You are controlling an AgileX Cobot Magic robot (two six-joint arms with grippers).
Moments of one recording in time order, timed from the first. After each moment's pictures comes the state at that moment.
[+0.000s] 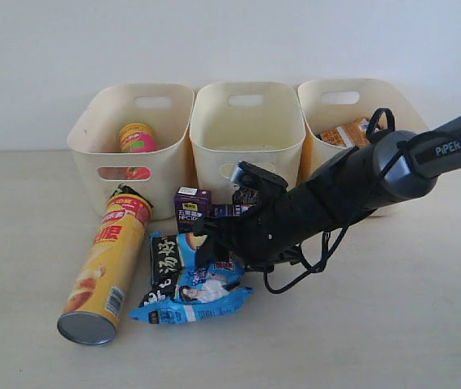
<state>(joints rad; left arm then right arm) -0.11 0.00 0.00 0.02 0.28 -0.03 0.50 2.16 -1.27 1.25 0.50 -0.76</state>
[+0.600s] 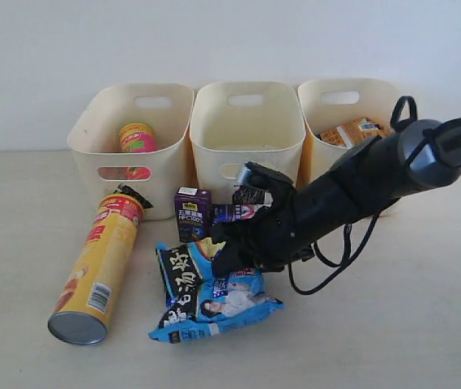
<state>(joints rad) -0.11 0.00 0.00 0.02 0.28 -0.03 0.44 2.11 -1.25 1.18 0.67 -0.86</state>
